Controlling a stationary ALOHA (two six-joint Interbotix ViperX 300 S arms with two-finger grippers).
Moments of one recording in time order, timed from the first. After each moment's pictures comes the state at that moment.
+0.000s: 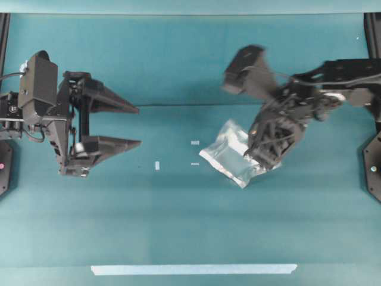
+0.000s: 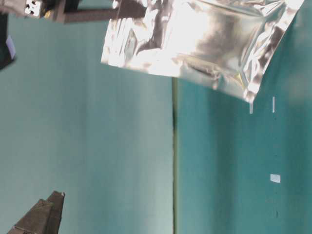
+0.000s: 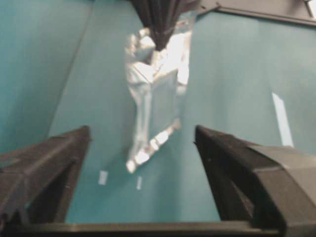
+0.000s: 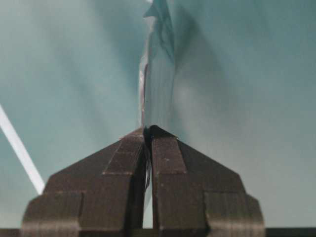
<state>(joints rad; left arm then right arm) 0.05 -0.52 0.91 0.01 -0.17 -0.10 -0.12 -0.14 0.40 0.18 0.98 0.19</state>
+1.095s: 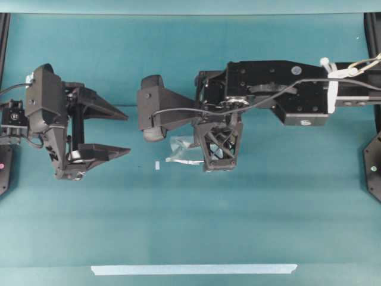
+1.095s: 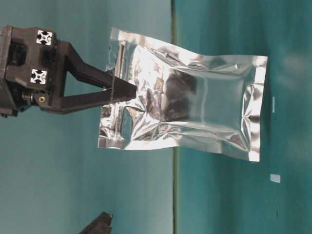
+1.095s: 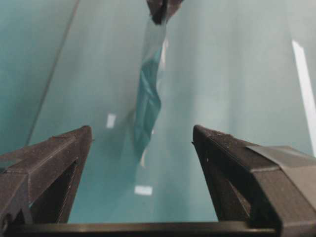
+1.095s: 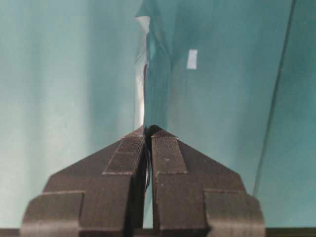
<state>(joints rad) 0.06 -0.52 1.02 0.01 -0.17 -0.11 -0.07 0.17 -0.02 0.03 1.22 -0.17</state>
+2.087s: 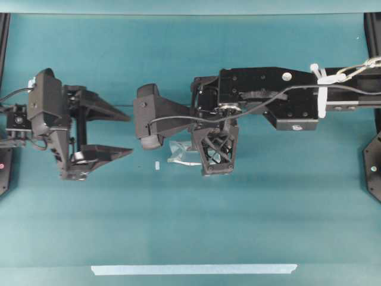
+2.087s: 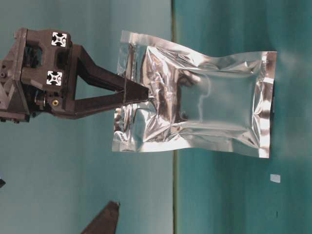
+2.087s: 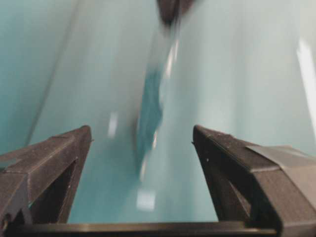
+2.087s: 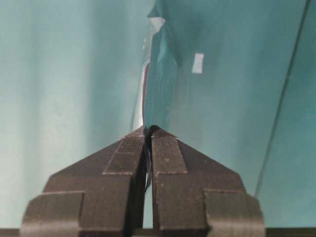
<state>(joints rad) 0.07 -0.40 1.07 0.01 -0.46 -0.13 -0.05 0.20 -0.03 0.03 1.21 -0.20</state>
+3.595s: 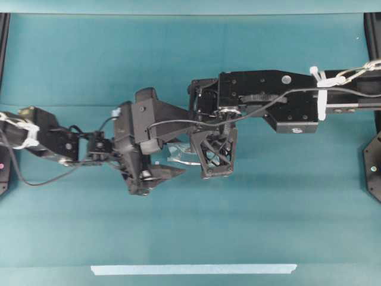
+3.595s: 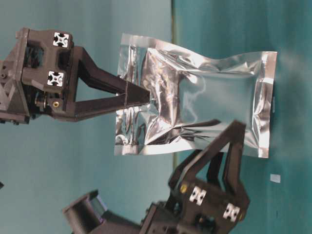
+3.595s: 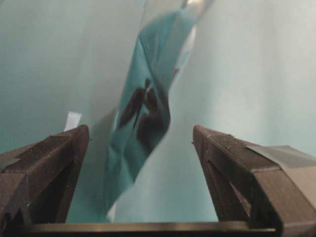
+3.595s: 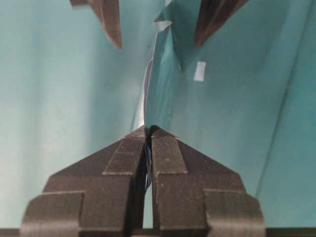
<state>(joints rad) 0.03 0.24 0.85 0.01 -0.78 -0.21 -0.05 0.20 -0.02 0.03 1.20 -0.21</state>
